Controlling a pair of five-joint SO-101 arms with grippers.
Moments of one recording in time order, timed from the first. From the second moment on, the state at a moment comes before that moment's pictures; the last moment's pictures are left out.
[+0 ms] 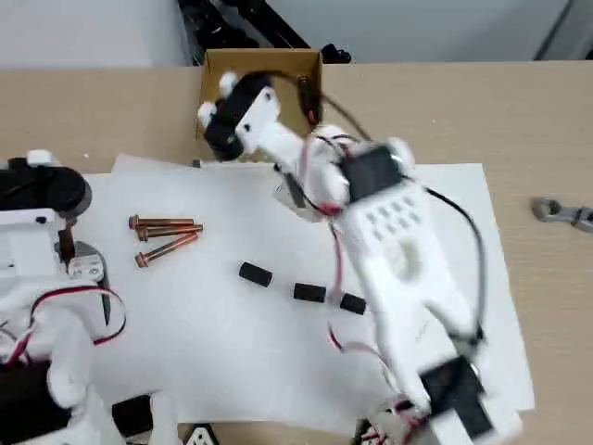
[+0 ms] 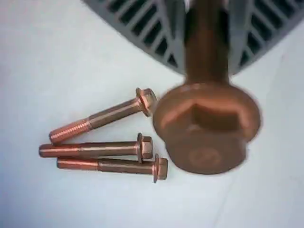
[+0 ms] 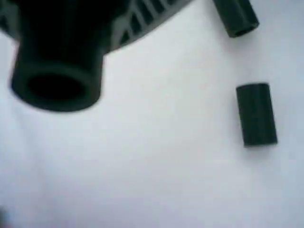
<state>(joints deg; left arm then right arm) -22.0 -60.0 19.7 94.0 -7.4 -28.9 -9.4 -15.9 84.4 31.2</state>
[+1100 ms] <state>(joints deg) -5.5 -59.8 47.3 41.3 -2.9 -28.5 -102.7 57.5 75.7 1.3</state>
